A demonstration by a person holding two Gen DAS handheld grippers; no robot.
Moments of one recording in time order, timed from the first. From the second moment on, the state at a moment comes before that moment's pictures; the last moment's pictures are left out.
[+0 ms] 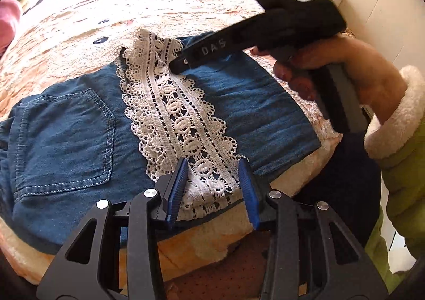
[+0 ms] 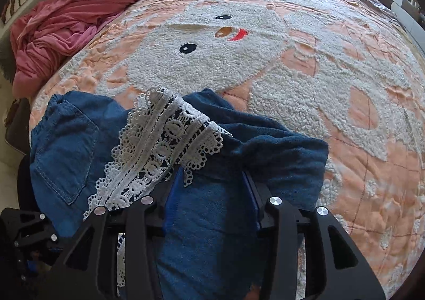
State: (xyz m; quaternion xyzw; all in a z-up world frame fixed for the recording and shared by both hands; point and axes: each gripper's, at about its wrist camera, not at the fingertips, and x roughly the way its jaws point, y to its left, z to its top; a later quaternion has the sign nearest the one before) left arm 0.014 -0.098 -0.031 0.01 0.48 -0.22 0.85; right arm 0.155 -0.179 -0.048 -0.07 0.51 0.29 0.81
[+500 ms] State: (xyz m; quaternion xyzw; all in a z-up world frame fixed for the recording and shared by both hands) left arm 0.013 -0.073 -0.017 -0.01 0.46 -0.21 0.86; right arm 0.134 -0.193 -0.009 -0.02 0.47 0.29 0.83
